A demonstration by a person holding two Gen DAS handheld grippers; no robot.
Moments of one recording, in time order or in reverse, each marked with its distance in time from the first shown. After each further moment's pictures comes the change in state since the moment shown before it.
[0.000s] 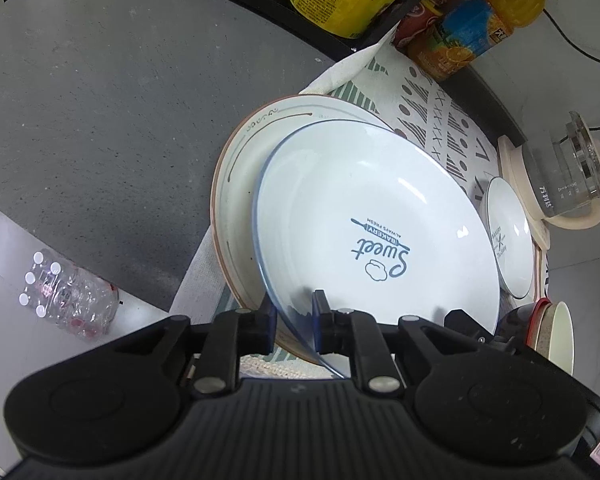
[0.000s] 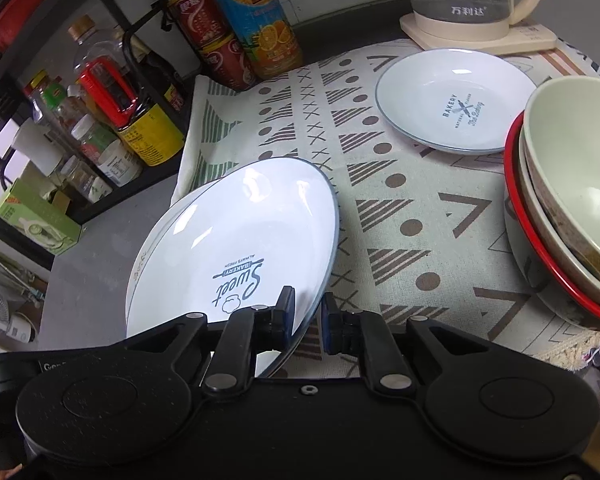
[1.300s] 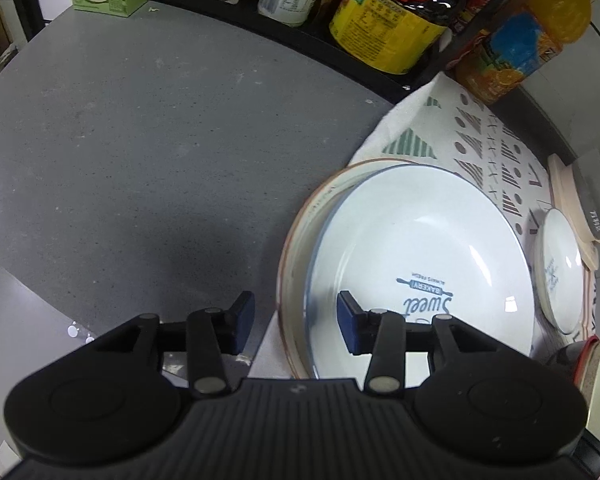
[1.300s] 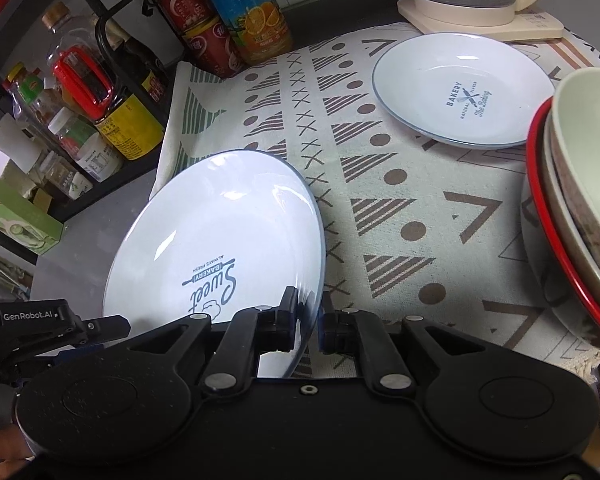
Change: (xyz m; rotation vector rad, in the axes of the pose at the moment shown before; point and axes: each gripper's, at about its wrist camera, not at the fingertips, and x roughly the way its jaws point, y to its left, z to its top) left arm 0.003 0.008 0.045 0.023 -0.026 0.165; right arm 0.027 0.003 0.009 -0.010 0.010 -0.014
